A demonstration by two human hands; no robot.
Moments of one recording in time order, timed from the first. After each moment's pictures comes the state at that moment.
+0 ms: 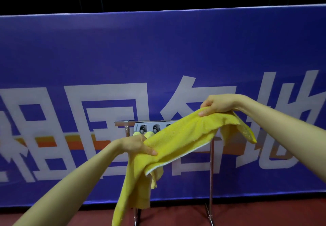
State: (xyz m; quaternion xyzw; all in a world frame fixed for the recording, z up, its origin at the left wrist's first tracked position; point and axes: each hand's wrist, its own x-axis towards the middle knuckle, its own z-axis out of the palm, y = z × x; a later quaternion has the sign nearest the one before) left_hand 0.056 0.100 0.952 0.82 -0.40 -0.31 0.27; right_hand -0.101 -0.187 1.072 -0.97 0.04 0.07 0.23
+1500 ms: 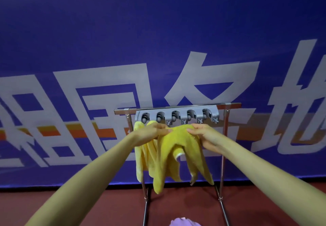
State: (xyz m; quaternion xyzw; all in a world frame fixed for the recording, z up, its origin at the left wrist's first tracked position) left_hand 0.104 0.017 0.910 0.77 -0.38 -0.33 0.40; right_hand -0.019 -0.176 0.886 -0.62 0.09 0.02 0.78
